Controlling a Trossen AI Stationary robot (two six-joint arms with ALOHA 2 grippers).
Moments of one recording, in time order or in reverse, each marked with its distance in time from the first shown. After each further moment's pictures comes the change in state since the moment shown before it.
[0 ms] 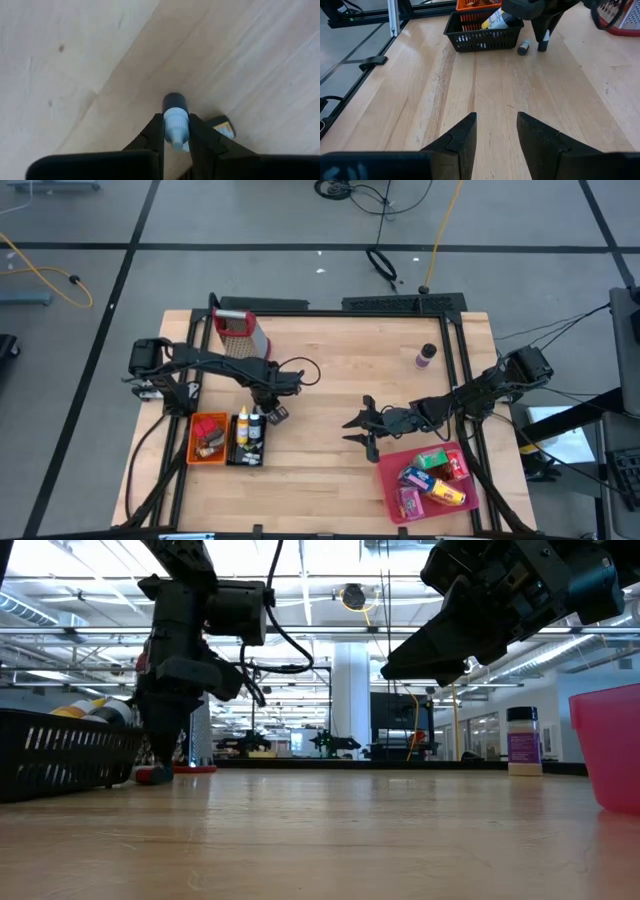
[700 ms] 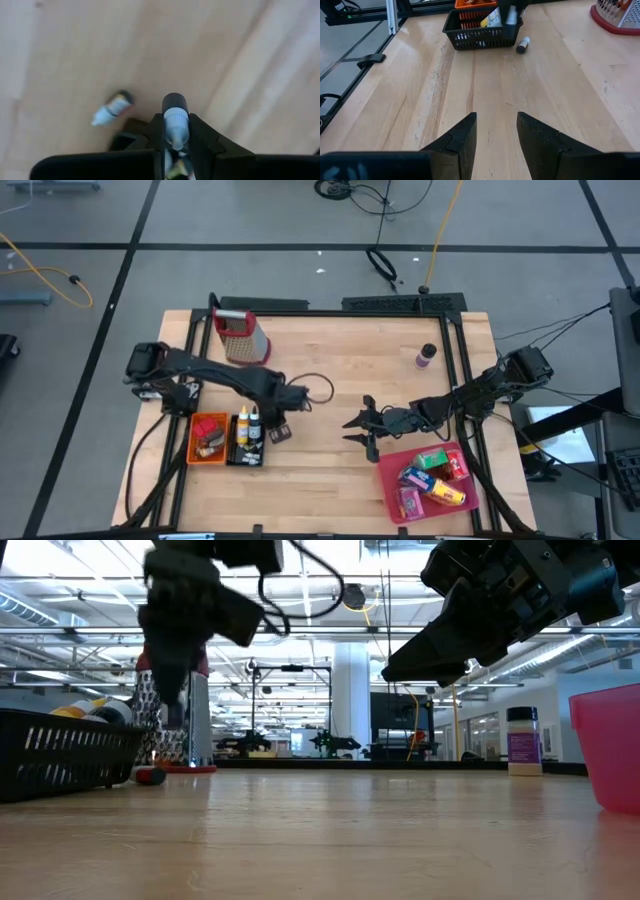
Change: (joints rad) left arm -0.155 0.000 0.216 -0.127 0.131 0.059; right arm 0.000 0.000 0.000 -0.009 0.003 -0.003
